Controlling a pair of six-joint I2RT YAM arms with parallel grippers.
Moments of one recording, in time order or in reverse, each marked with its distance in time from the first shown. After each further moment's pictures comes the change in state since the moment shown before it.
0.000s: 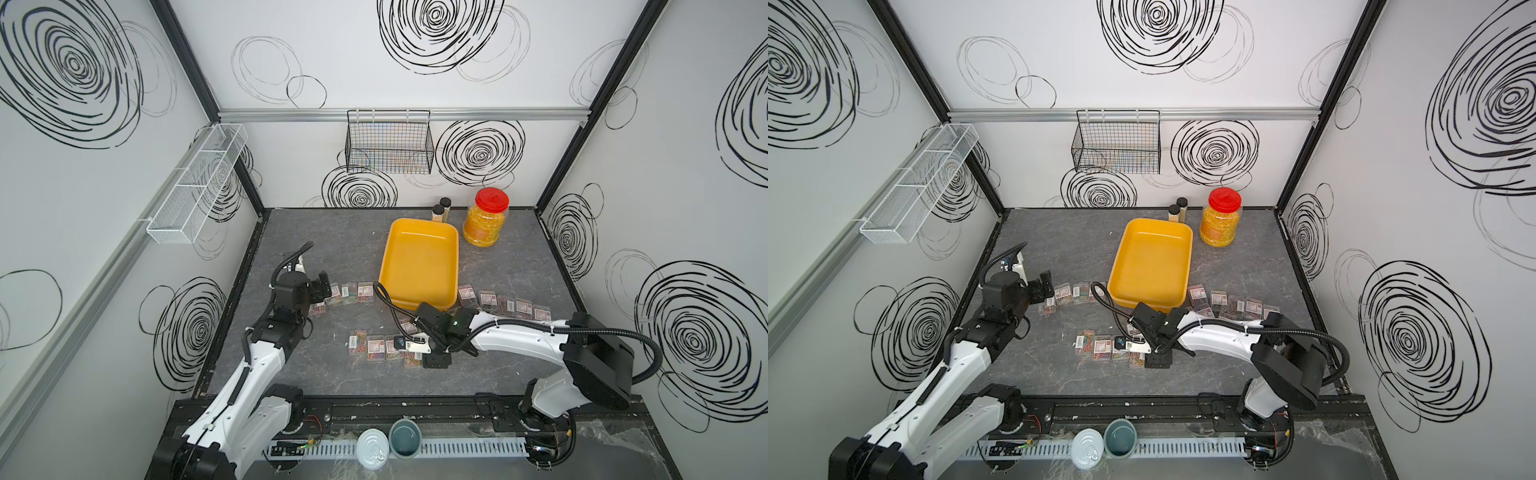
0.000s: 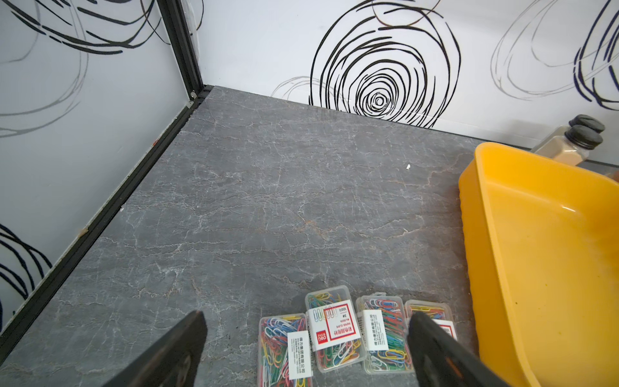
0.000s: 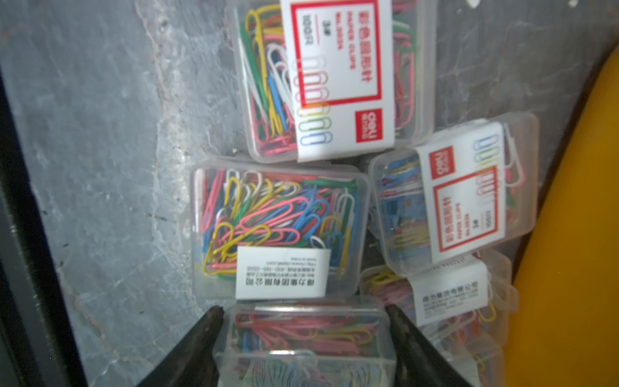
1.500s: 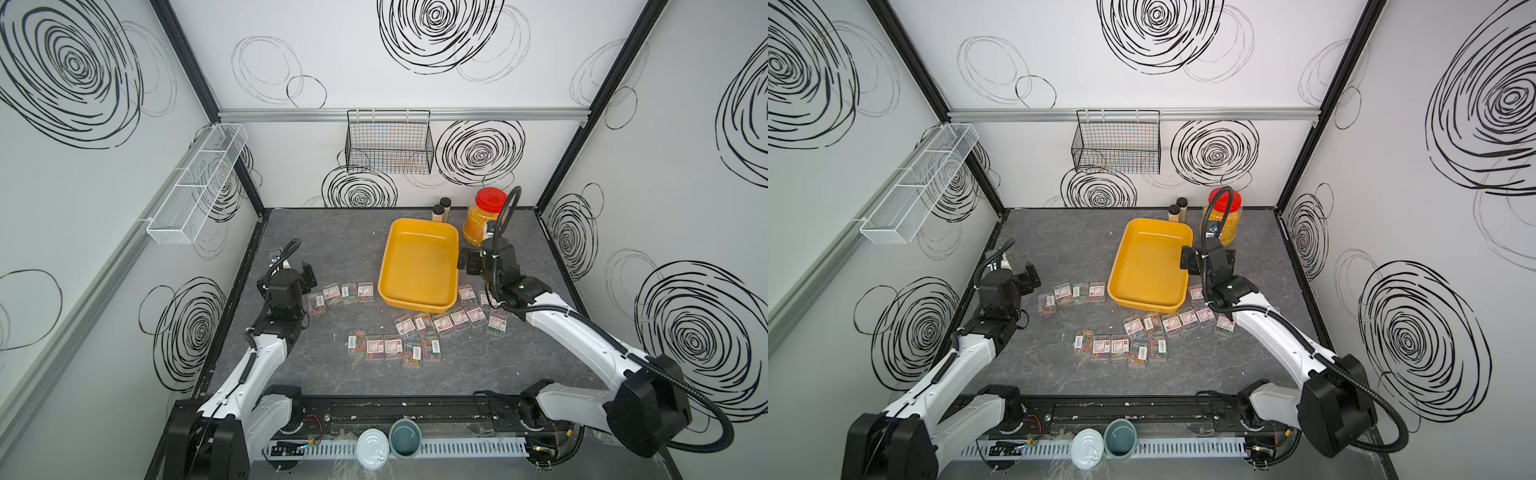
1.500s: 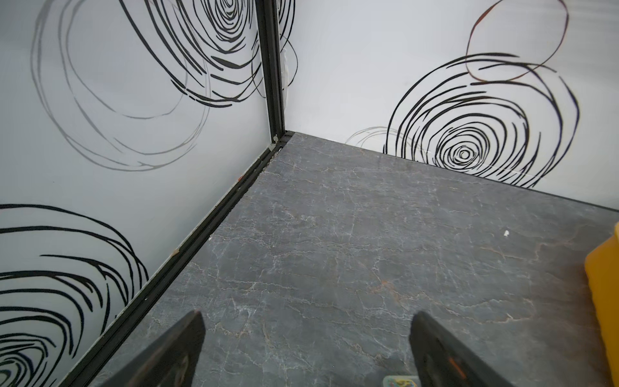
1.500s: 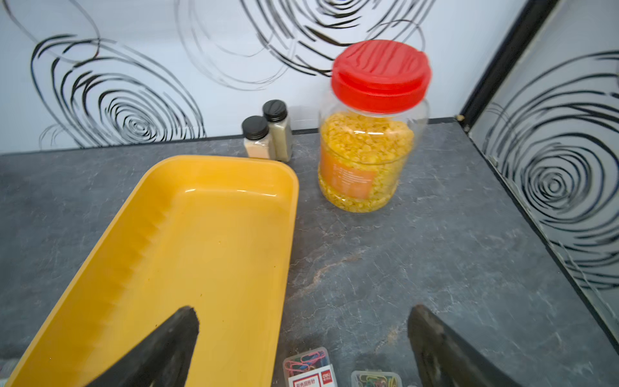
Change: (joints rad) left arm 0.111 0.114 -0.080 0.301 -0.188 0.084; right arm -0.597 -0.338 0.018 0.419 0.455 0.930
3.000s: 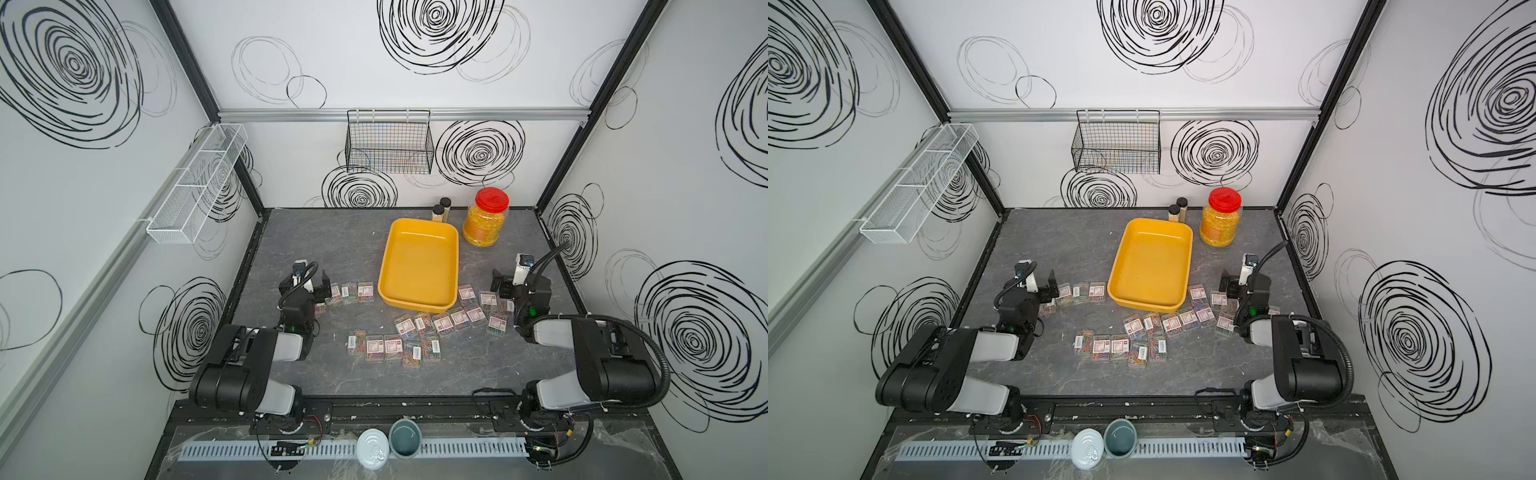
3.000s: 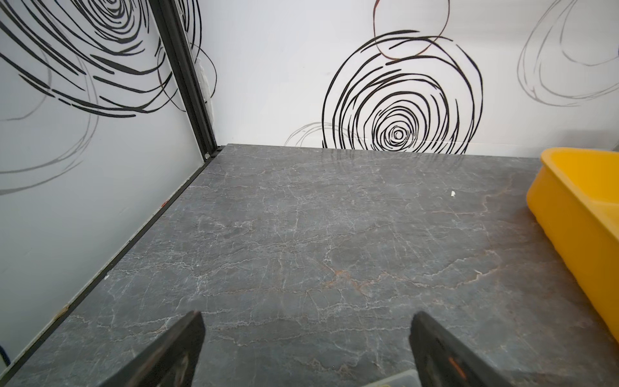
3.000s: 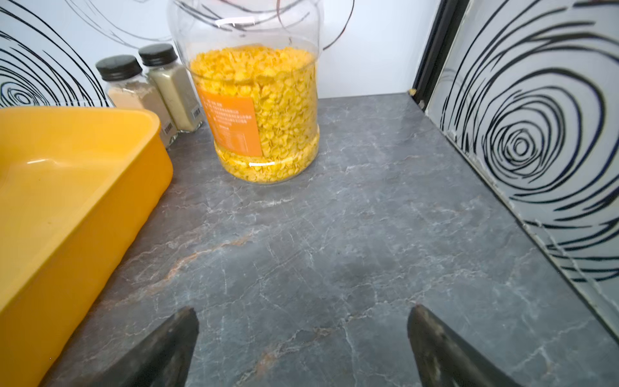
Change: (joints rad) left arm -0.033 0.457 -0.233 0.866 0.190 0.149; right arm -0.494 0.285 -0.531 0.967 -0.457 -0.311
